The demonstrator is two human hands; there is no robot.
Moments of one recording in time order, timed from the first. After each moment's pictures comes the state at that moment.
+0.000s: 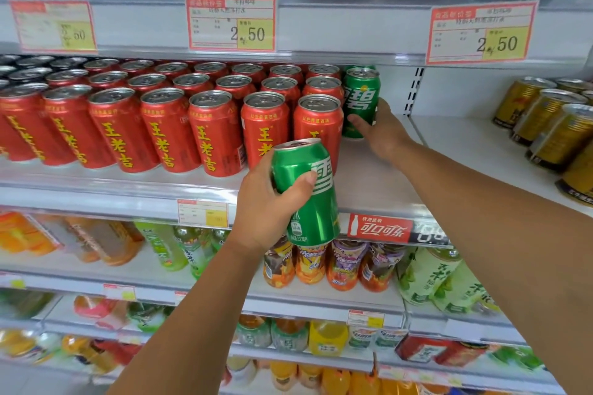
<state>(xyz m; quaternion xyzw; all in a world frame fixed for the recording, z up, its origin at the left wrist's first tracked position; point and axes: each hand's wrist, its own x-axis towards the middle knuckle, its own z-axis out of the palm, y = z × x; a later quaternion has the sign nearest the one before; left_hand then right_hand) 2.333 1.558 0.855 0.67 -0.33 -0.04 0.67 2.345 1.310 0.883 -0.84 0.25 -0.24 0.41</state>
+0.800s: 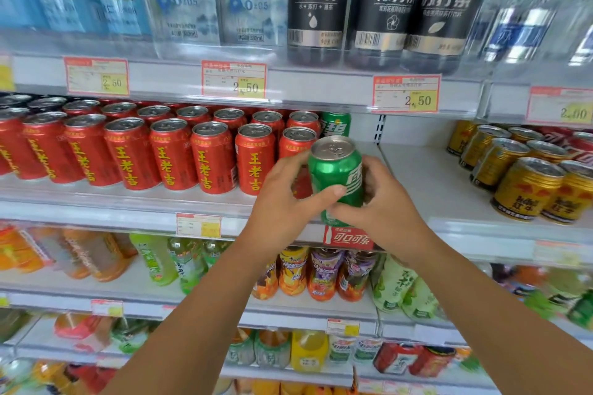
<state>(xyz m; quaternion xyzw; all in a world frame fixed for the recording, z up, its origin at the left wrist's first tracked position) 2.301 1.548 0.893 0.69 -0.42 -0.01 0.59 2.192 1.413 0.908 -0.83 0.11 -0.26 0.49</state>
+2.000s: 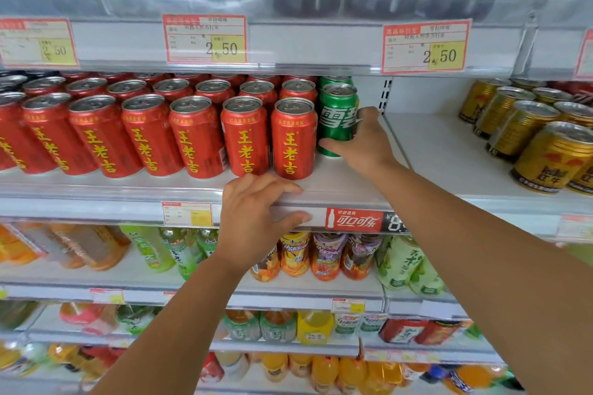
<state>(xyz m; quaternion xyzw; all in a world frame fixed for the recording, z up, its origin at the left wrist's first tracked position) 2.347 1.559 0.819 0.78 -0.47 0.24 0.33 2.300 1.346 0.887 -0.84 0.27 -0.29 0.37</state>
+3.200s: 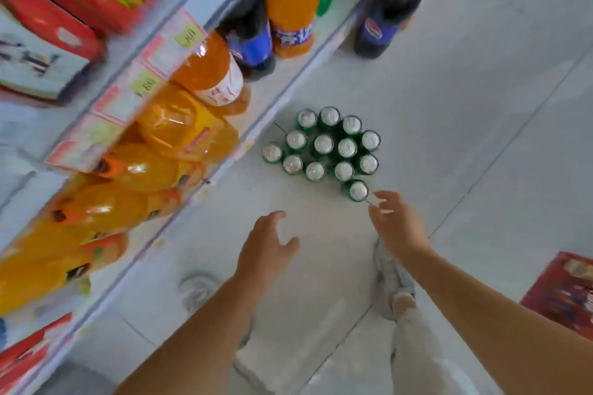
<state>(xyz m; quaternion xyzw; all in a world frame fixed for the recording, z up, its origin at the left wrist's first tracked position) 2.015 1.464 0.161 0.74 -0.46 -0.49 -0.02 1.787 1.416 0.182 -0.40 0.79 -0.01 0.46</state>
